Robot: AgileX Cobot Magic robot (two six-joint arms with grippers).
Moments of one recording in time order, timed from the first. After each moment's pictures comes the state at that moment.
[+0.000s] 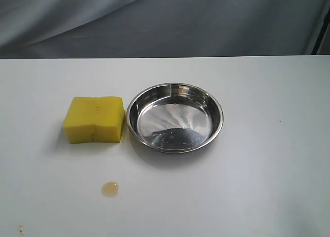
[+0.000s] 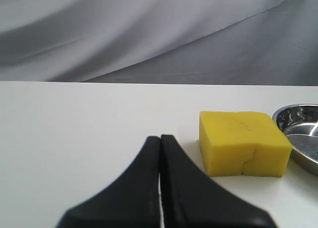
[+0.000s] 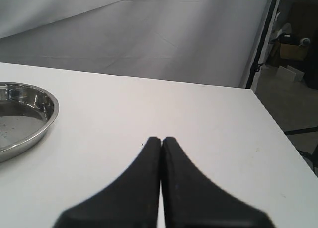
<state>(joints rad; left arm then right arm) -0.06 0.00 0.01 0.13 0.23 -0.17 -0.02 0.04 0.00 -0.05 0.21 -0.08</state>
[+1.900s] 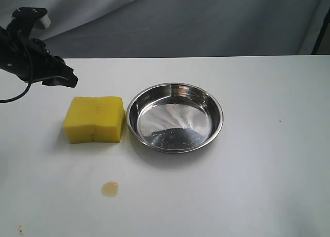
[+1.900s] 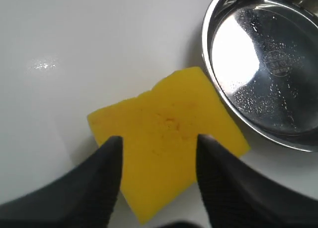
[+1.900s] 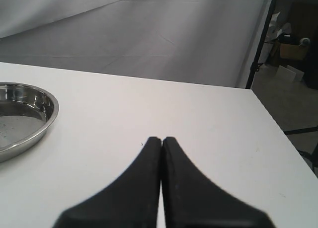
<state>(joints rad) -0.06 1.75 -1.24 -0.61 0.74 0.78 -0.02 0.04 0.00 -0.05 0.21 -0.08</state>
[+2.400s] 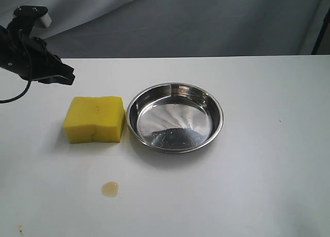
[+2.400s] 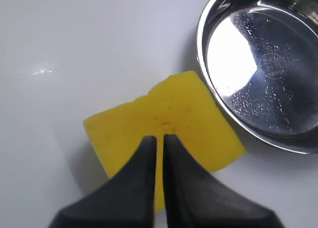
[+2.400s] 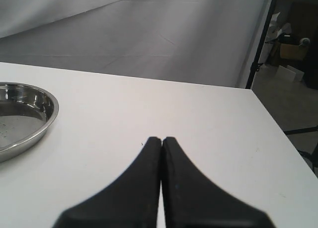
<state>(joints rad) -0.06 1.75 -1.24 -0.63 0.74 0.80 -0.02 0.04 0.00 -0.05 0.21 -0.08</state>
